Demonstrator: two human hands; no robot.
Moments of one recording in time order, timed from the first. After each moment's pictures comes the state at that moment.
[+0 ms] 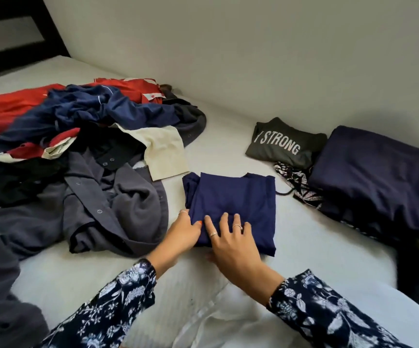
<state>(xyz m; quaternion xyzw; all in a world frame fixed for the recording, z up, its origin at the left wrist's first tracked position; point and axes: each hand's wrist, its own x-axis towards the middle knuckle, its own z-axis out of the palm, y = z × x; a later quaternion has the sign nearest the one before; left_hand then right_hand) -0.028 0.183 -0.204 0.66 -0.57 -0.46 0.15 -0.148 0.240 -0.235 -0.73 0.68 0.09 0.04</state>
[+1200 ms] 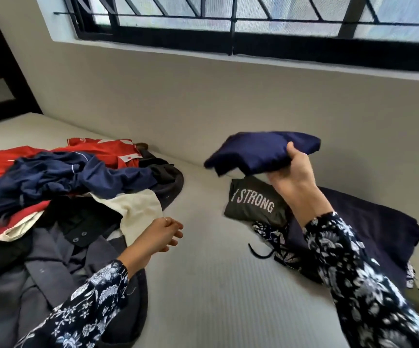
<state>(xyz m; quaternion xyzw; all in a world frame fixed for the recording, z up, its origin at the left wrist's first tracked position) -0.038 0.059 -0.127 0.57 -0.63 -0.50 0.17 -0.295 0.095 -0.019 -0.08 0.41 -0.79 0.45</state>
